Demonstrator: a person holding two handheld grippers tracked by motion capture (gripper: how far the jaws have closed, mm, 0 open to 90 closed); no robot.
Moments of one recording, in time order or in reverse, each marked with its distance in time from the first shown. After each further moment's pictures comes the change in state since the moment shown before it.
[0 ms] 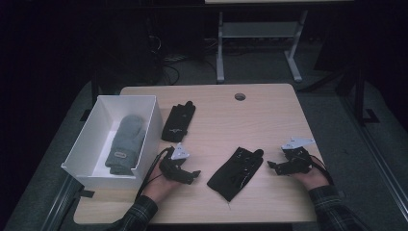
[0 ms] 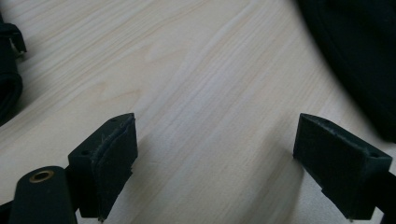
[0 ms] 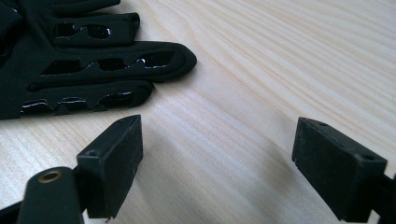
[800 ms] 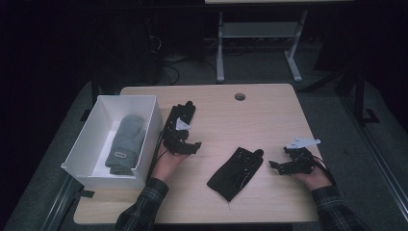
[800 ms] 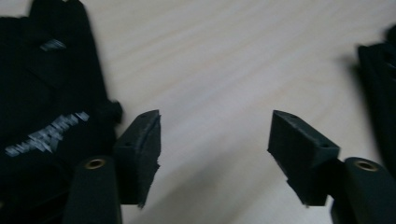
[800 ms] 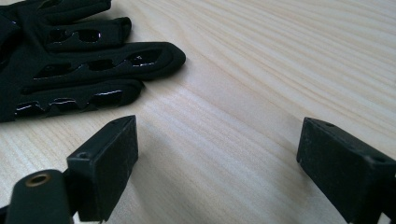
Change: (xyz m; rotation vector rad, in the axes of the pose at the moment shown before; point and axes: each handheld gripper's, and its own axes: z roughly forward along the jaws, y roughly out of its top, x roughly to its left) left arm 0.041 0.066 0.009 -0.017 0.157 -0.160; right arm -0.009 -0.009 0.001 -0.039 0.041 0.073
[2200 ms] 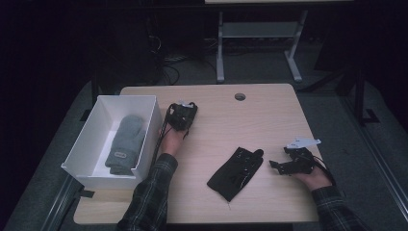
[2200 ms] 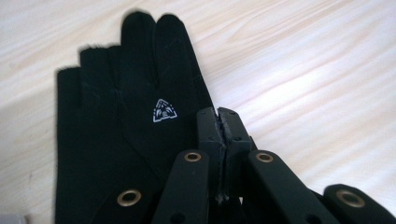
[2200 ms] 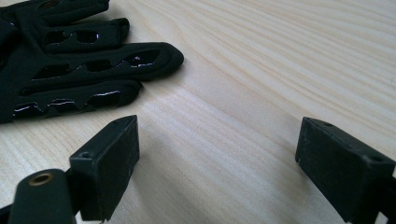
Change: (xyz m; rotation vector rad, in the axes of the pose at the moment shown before) left arm 0.043 0.041 0.051 0.065 0.073 -0.037; right arm 0.000 0.000 -0.001 0.001 -0.008 0.002
